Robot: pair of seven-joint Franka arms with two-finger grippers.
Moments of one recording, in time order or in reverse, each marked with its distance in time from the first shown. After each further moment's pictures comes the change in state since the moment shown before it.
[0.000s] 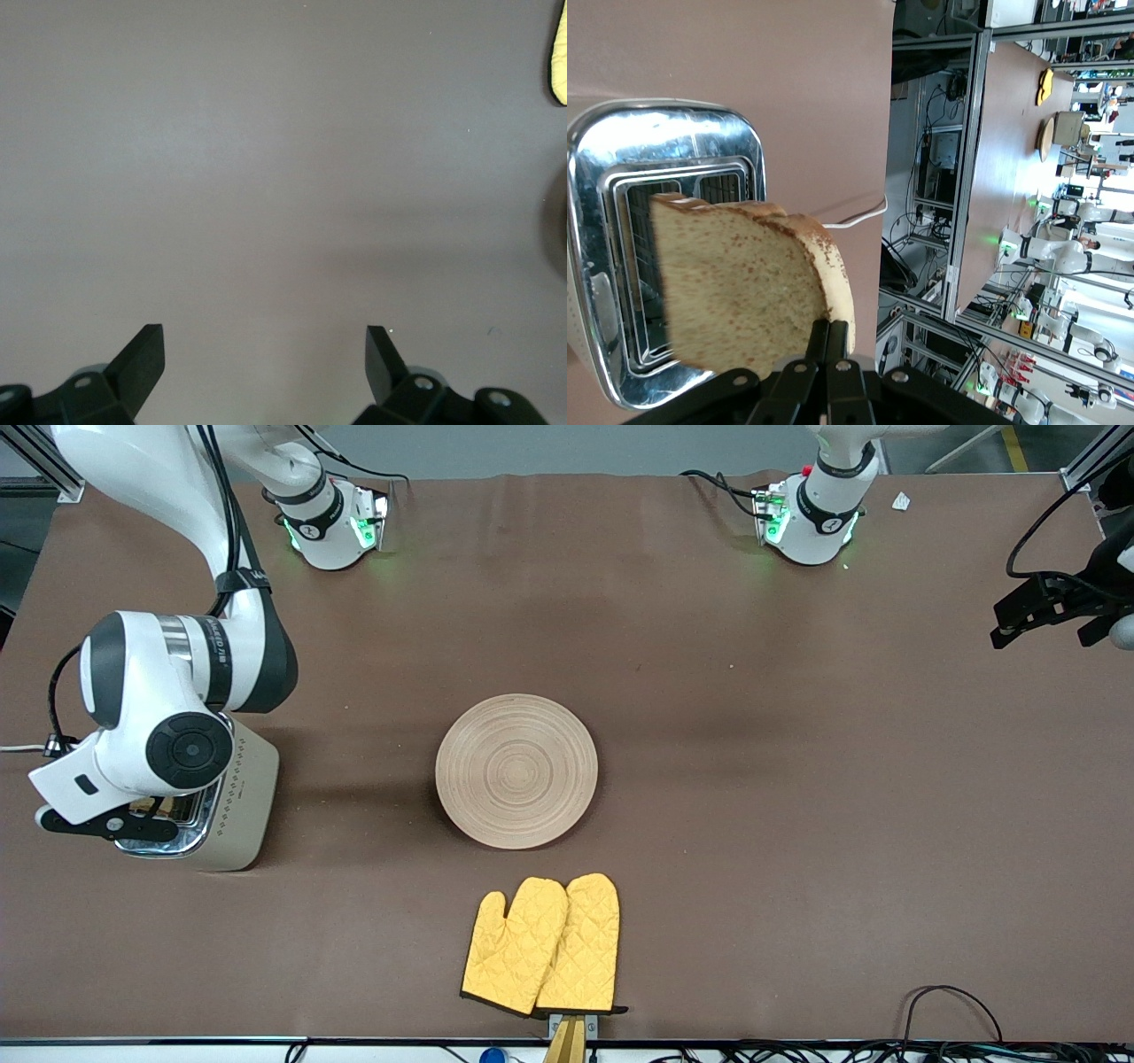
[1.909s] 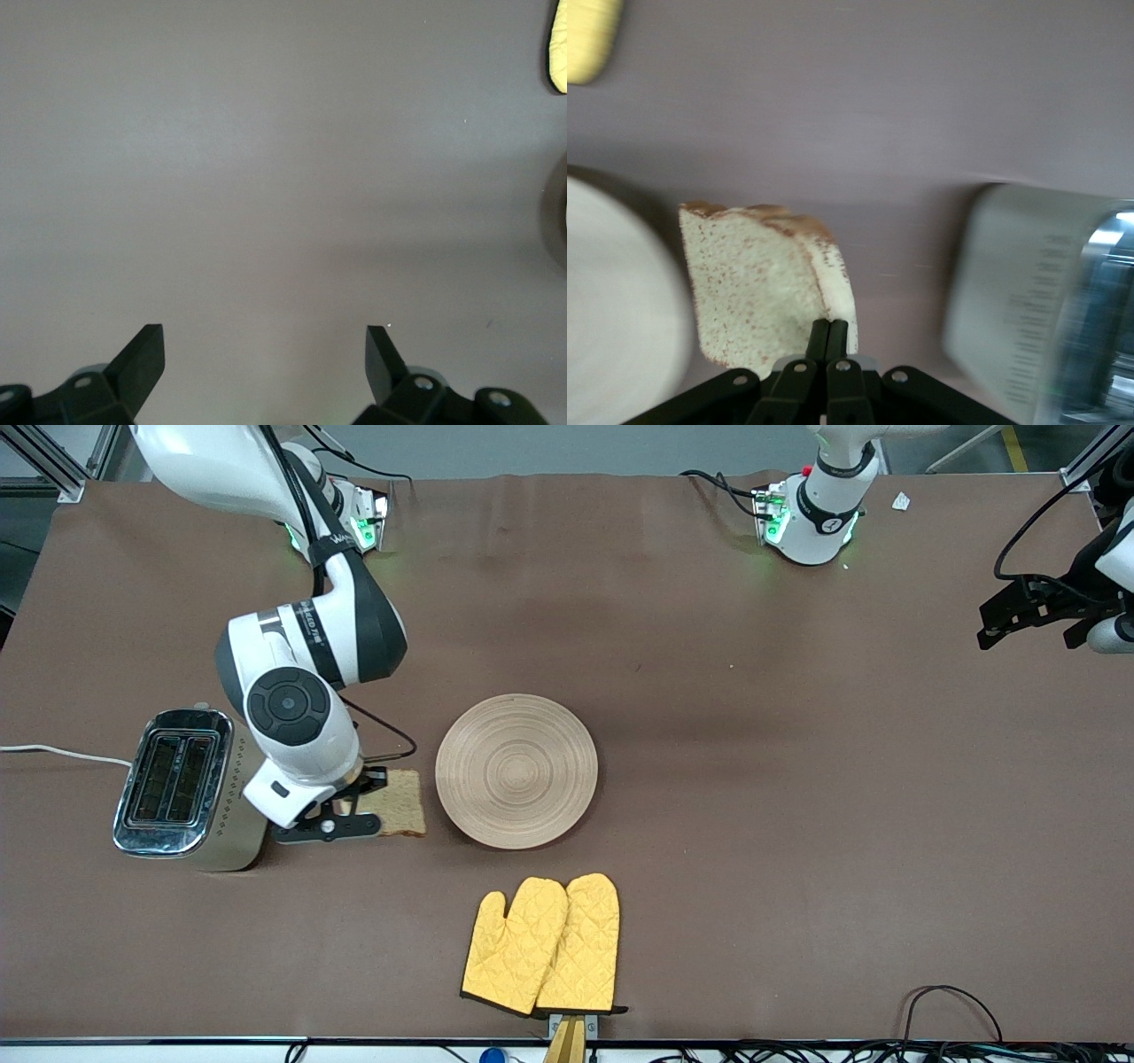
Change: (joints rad) left arm -0.013 0.001 -0.005 -0.014 0.000 0.000 0.000; right arm 0.127 0.034 0.052 -0.003 0.470 0.318 -0.013
